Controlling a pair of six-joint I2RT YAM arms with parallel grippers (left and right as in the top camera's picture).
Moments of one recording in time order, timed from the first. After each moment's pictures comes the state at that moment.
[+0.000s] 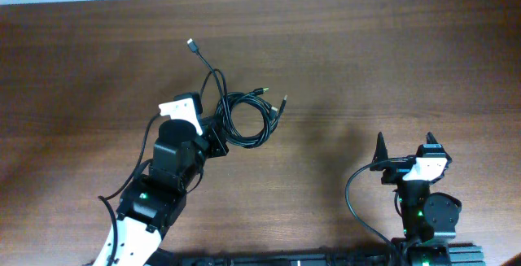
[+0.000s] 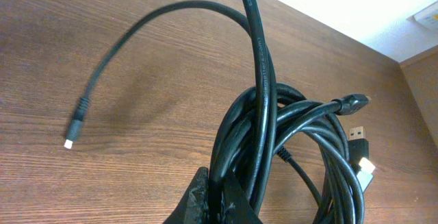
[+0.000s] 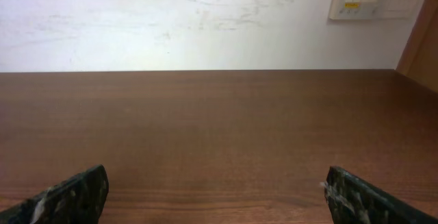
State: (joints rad) left arm -0.40 0.95 0.65 -0.25 0.00 -0.60; right arm -0.07 0.01 0.01 -0.08 -0.01 0.00
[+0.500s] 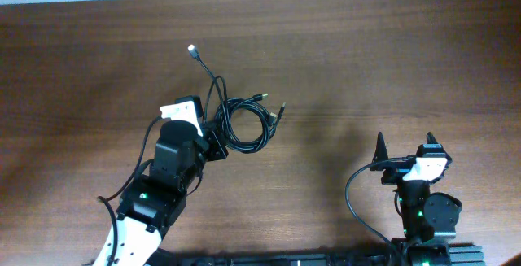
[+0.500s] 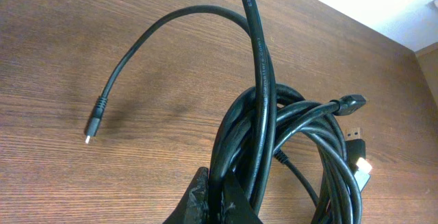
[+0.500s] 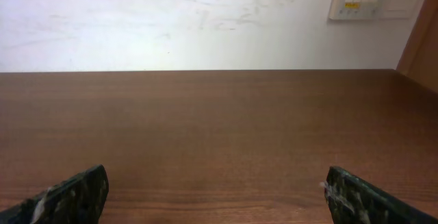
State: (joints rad) left arm -0.40 0.95 0.65 -0.30 0.00 -0.59; right arm -0.07 0.01 0.01 -0.08 -0.02 0.00
